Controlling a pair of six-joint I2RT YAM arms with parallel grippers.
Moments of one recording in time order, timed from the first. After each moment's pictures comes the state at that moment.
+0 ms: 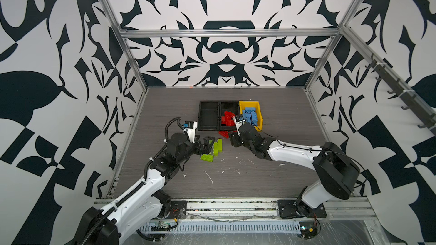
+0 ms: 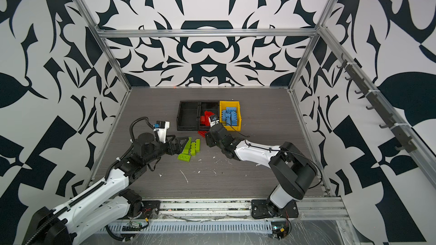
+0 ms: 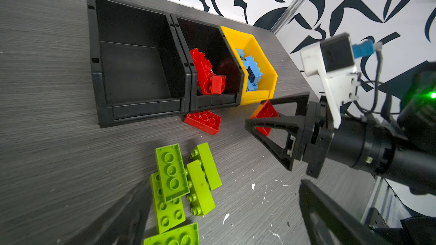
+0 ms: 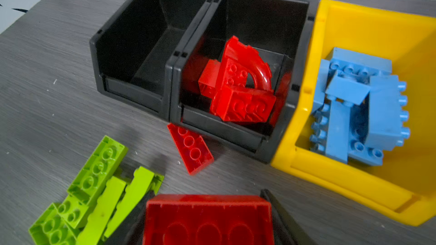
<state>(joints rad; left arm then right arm) -0.54 0.89 0.43 0.08 0.20 -0.47 0.78 1.61 0.88 0.10 0.23 0.33</state>
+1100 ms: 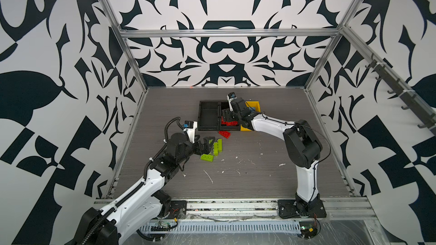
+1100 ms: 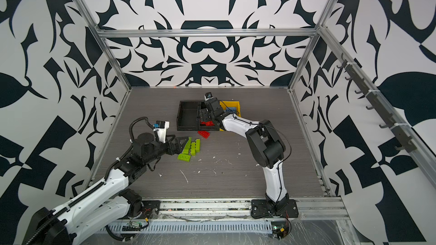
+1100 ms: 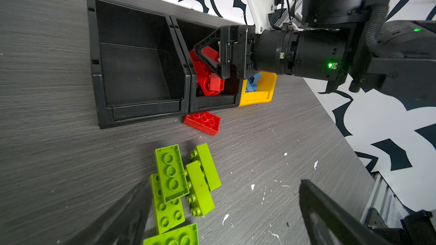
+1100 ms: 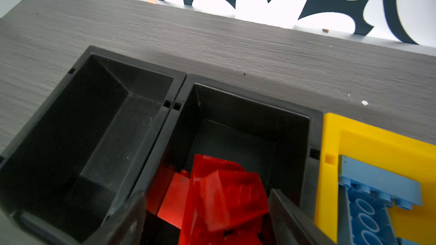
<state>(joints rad) -0.54 0.89 0.43 0.08 0.20 -0.47 0.62 2.01 1.42 -0.05 0.14 0.23</state>
